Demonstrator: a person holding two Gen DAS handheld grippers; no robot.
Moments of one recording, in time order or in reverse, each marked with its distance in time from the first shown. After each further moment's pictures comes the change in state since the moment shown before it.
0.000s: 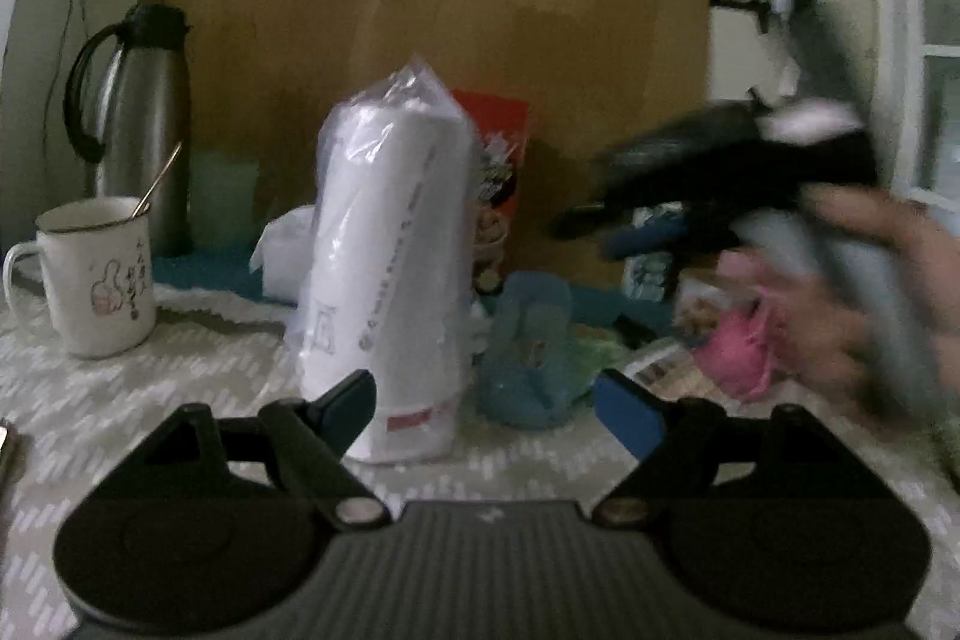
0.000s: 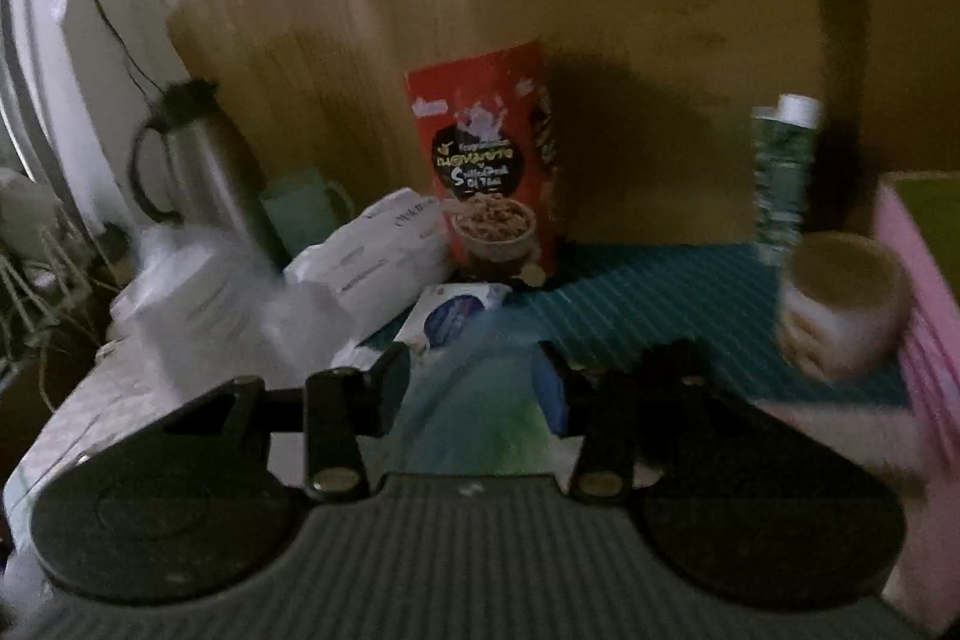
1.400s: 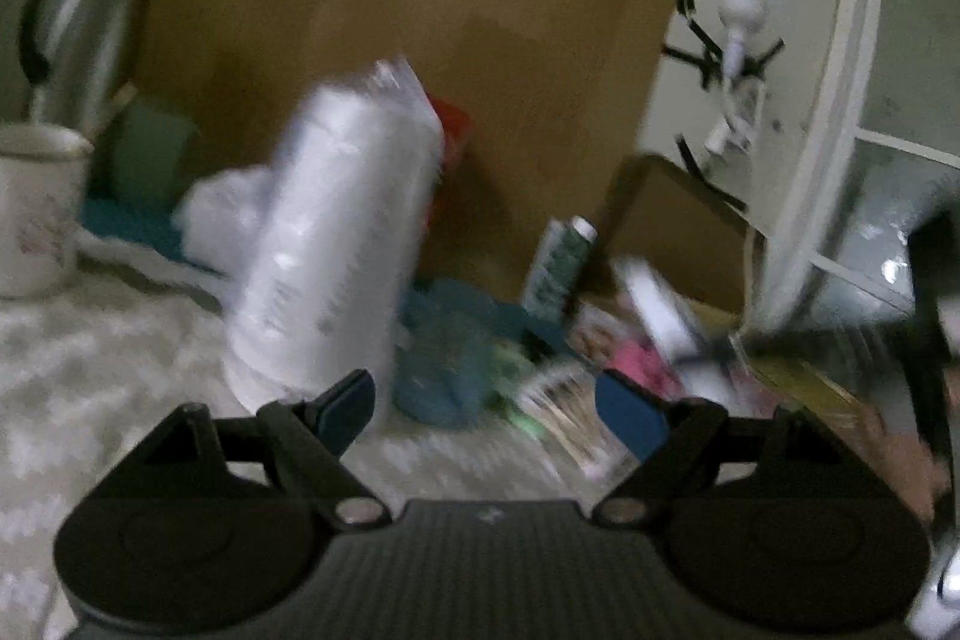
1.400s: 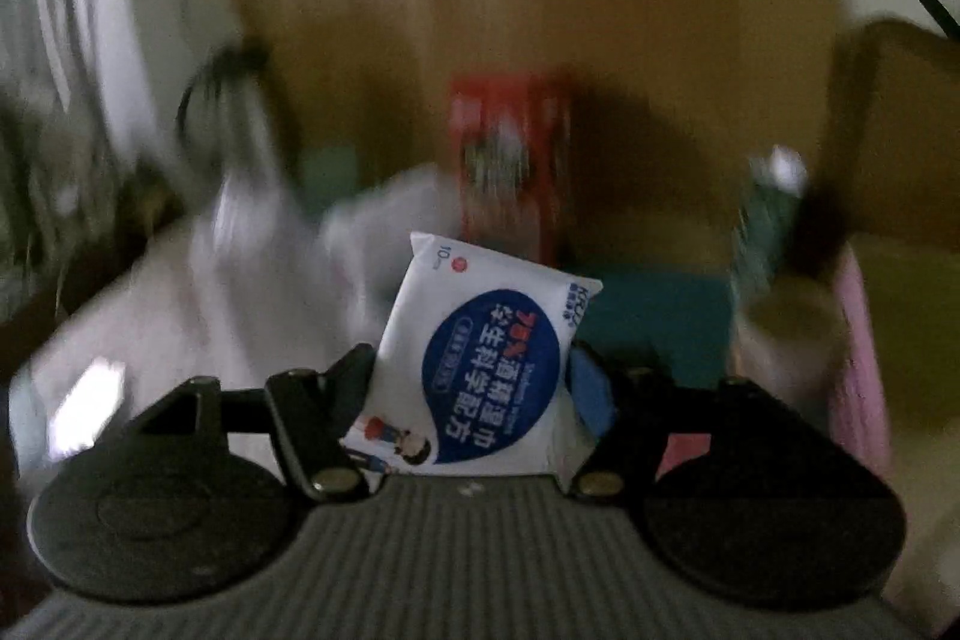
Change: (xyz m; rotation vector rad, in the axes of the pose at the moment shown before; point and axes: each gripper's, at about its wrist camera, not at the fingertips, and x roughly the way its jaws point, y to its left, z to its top) left arm -0.005 0.024 0.003 -0.162 0.038 -0.264; right arm -0.109 -0.005 -0.035 -0.172 0.061 -0.018
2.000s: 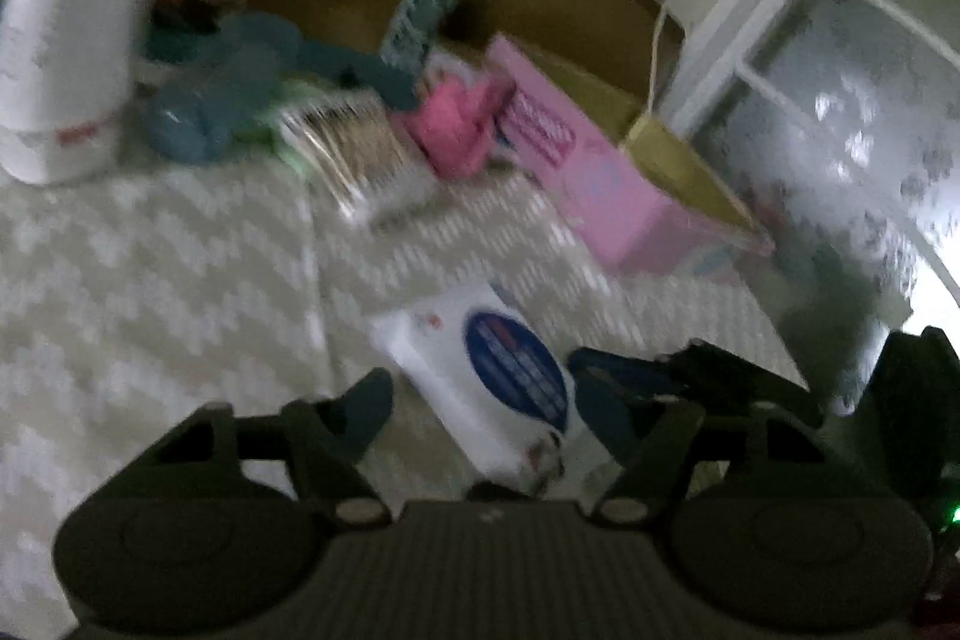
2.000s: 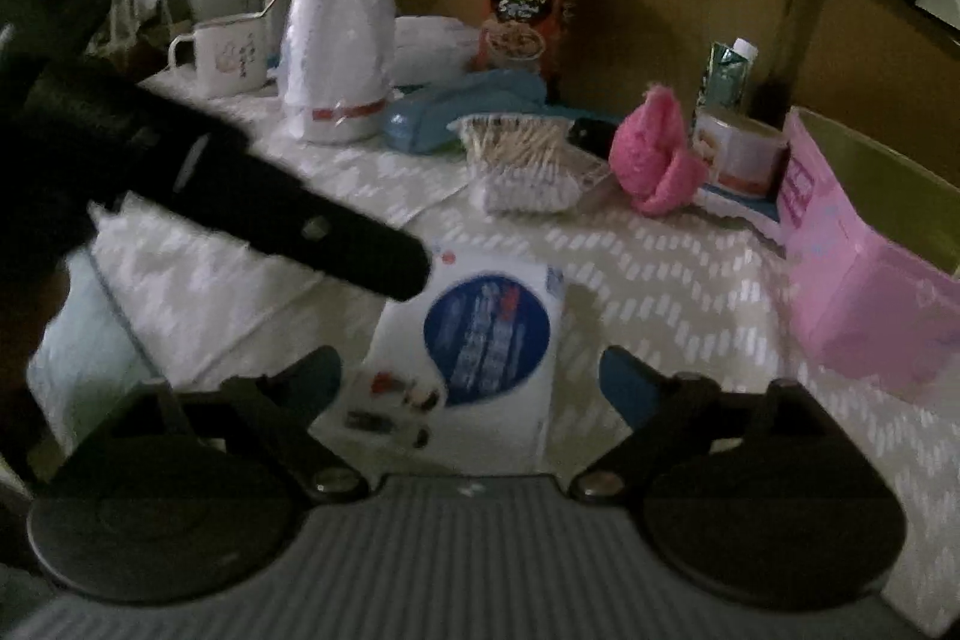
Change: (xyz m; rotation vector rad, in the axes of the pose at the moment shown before) left arm 0.050 -0.088 -0.037 -0.043 0.483 -0.159; right arm -0.033 0.014 -0.132 -0.166 0.031 -0.083
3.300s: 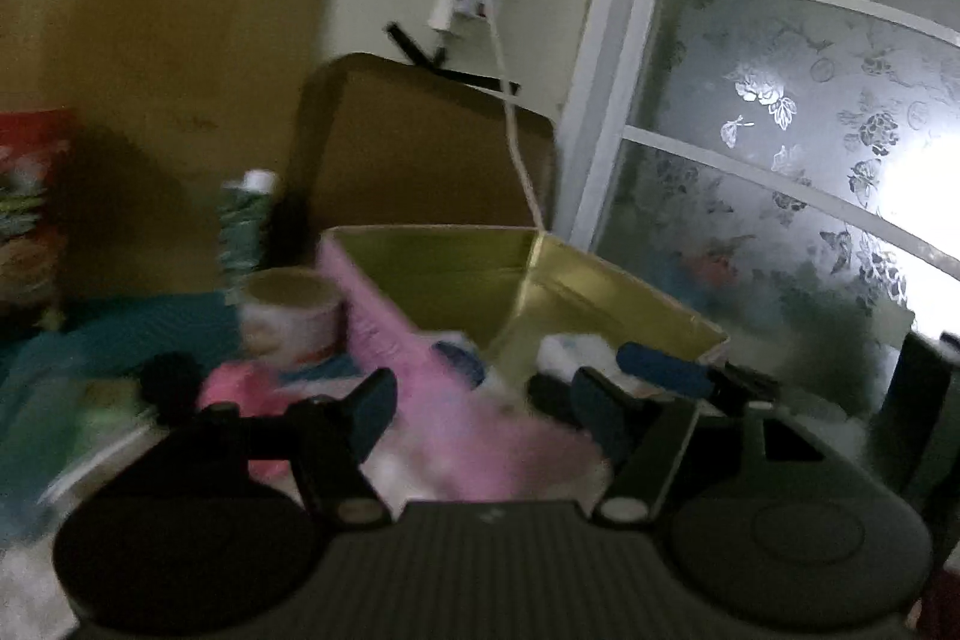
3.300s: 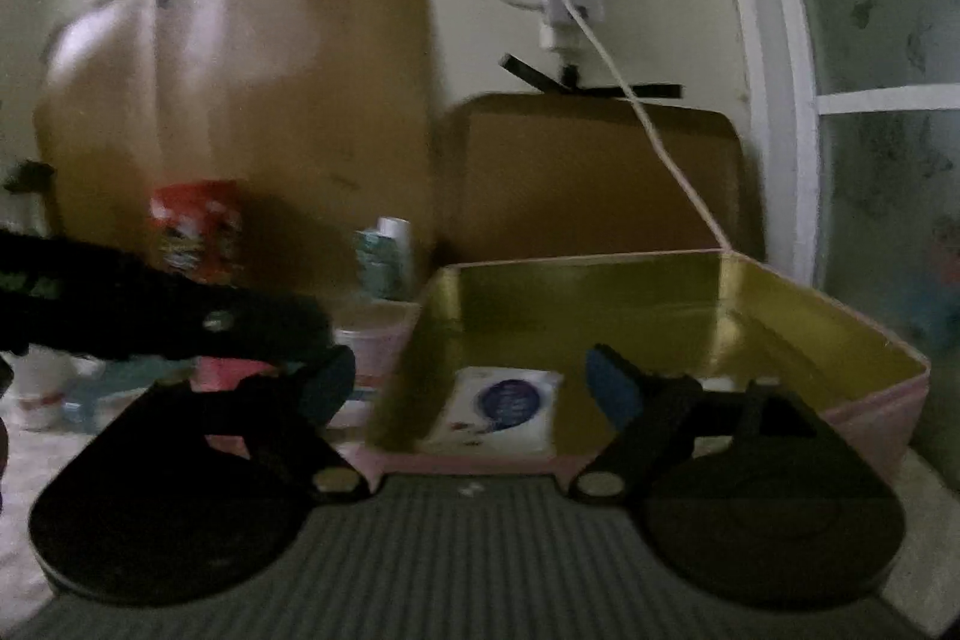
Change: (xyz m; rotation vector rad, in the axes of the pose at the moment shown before) left arm 0.043 -0.099 0.066 0.336 -0.281 -0.009; right arm -0.033 -0.118 0.009 0.322 -0.431 -0.380
